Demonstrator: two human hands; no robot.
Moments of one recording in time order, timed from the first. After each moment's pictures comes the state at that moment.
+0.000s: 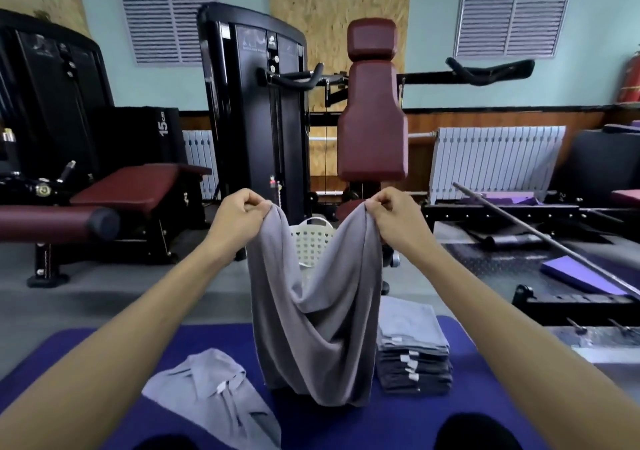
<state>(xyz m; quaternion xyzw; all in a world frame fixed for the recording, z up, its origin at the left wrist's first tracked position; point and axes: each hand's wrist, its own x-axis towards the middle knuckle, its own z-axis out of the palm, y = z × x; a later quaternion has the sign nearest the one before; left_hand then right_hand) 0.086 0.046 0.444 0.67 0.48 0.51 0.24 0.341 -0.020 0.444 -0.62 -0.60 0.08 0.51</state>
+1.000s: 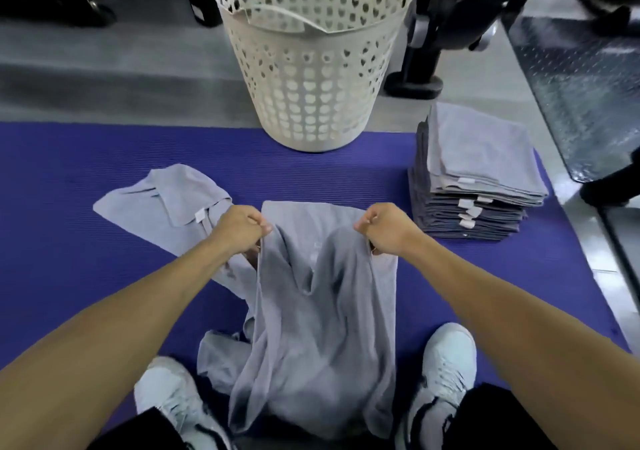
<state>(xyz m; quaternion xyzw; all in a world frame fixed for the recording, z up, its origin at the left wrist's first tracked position) 0.077 0.218 -0.021 0.55 0.70 0.13 0.44 0.336 0.169 0.000 -0.75 -0.48 0.43 0.14</state>
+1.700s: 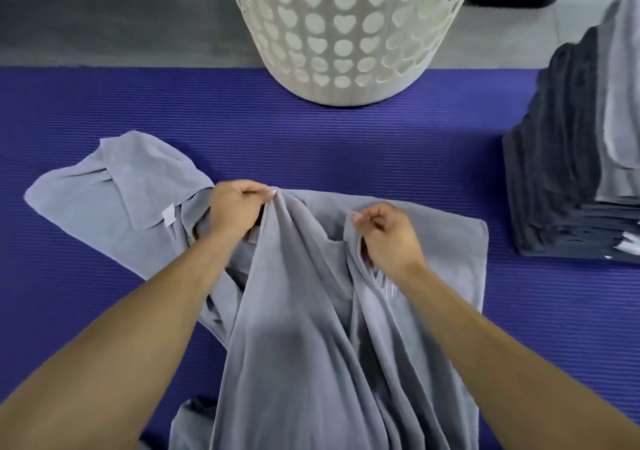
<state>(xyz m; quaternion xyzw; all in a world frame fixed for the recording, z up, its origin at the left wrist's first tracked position) 0.072 0.354 -0.209 0.49 0.74 0.25 0.38 0.293 0.265 -0.195 -0.72 -0.38 0.48 0.32</state>
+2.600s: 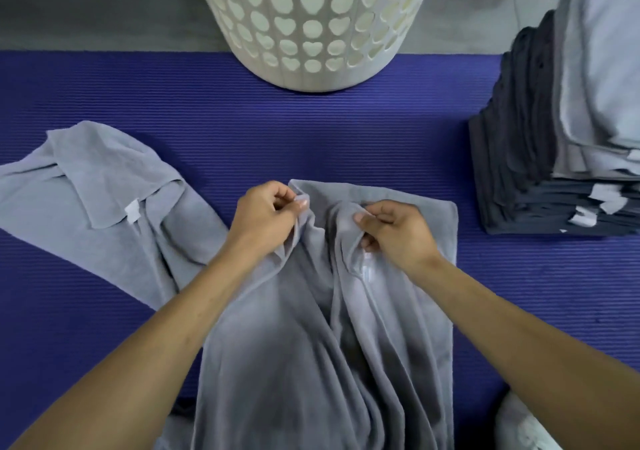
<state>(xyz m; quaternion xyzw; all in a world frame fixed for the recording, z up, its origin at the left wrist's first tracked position) 0.132 0.307 -0.185 0.58 0.66 0.19 0.45 0.330 0.244 -0.183 -0.70 -0.32 0.53 0.35</state>
